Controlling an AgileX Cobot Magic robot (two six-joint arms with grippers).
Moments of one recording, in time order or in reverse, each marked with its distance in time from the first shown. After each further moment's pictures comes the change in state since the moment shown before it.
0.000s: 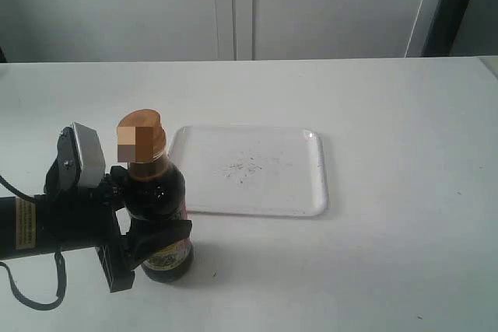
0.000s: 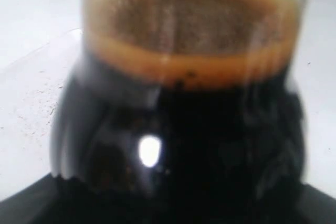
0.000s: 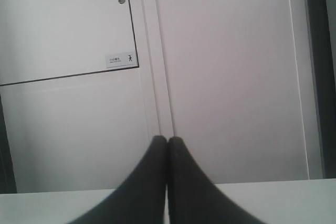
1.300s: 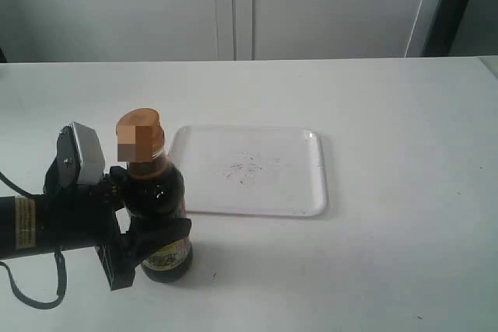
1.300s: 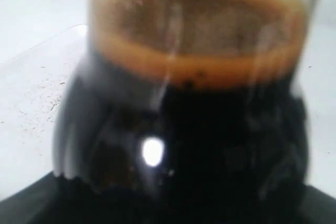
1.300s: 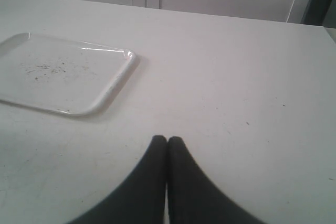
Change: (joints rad) left arm 0.000 -0.002 0.000 -0.004 0.006 -0.028; right arm 0.000 -0.033 0.051 0.001 0.553 -0.180
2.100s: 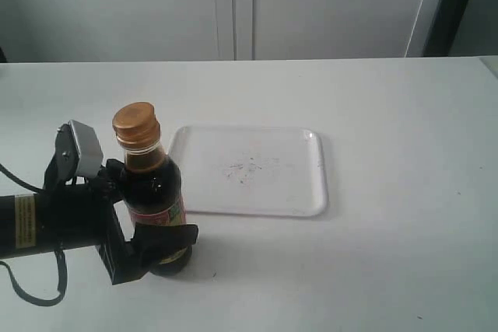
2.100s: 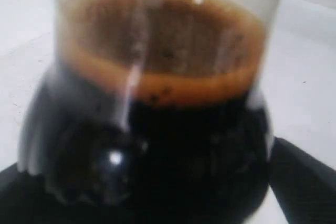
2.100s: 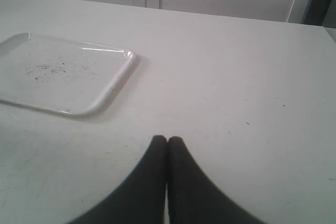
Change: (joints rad) left arm 0.000 -0.007 0.000 -0.004 -0.004 -0.092; right arm 0.000 0.000 0.000 0.000 0.000 0.000
